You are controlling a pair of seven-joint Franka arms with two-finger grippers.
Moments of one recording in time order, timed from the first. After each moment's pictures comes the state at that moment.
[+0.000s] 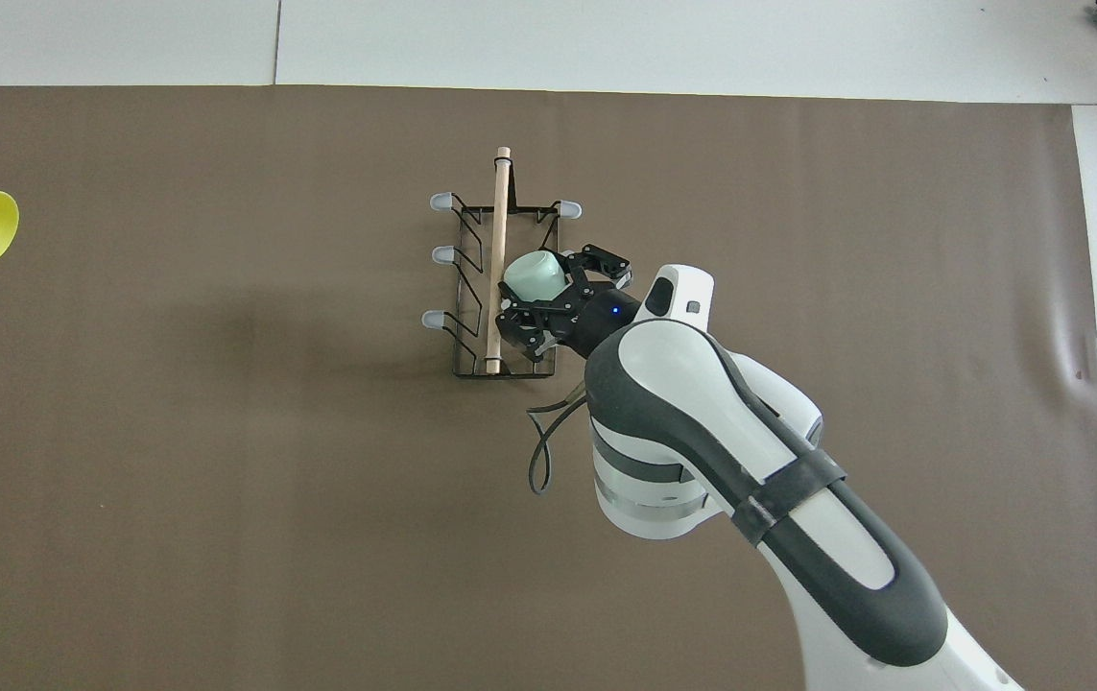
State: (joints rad) left arm -0.07 0.27 0.01 -1.47 0.61 1.76 -1.27; right arm 0.41 0.32 0.24 -1.87 1.84 3.01 -1.76
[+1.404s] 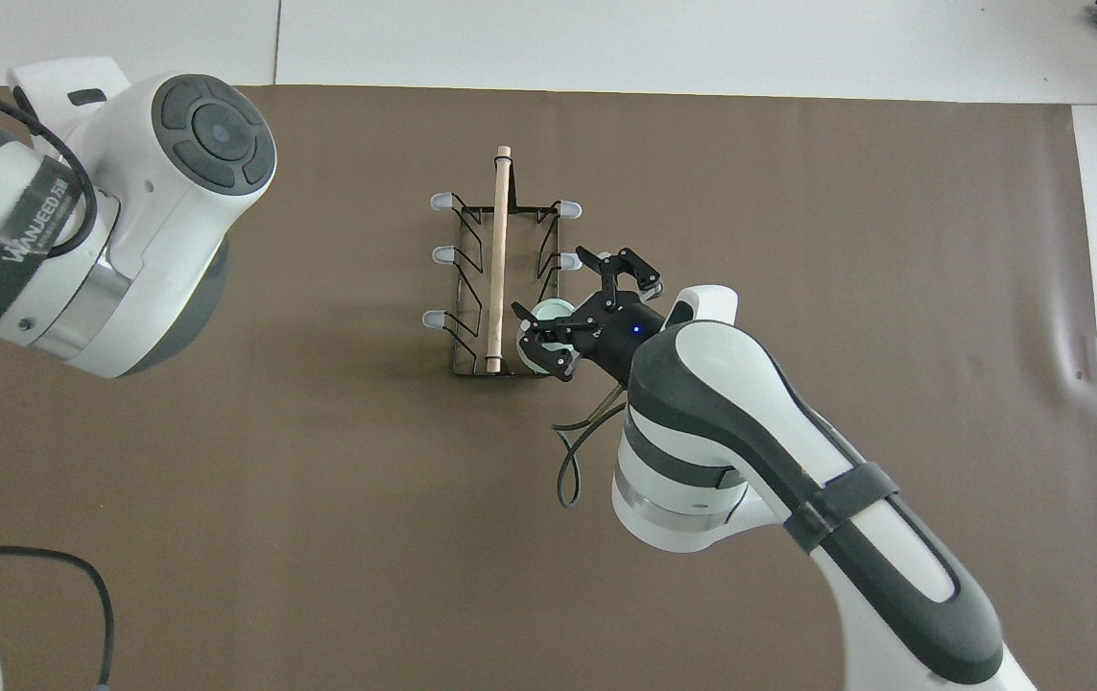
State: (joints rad) left arm -0.35 0.26 0.01 -1.54 0.84 1.61 -1.69; right arm 0.39 0.26 0.24 -1.90 1.95 3.03 -2.06
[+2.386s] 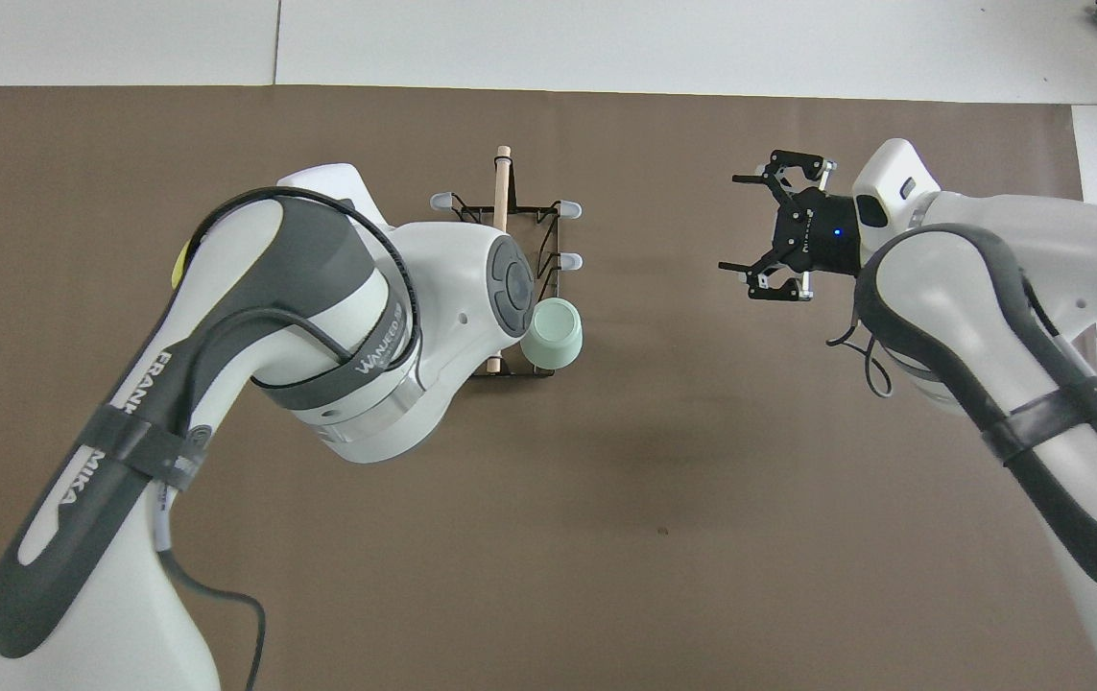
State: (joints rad) left arm -0.62 0.34 0.00 -1.60 0.94 1.47 -1.94; right arm -0.10 0.27 0.22 -1.87 0.83 2.38 -2.04
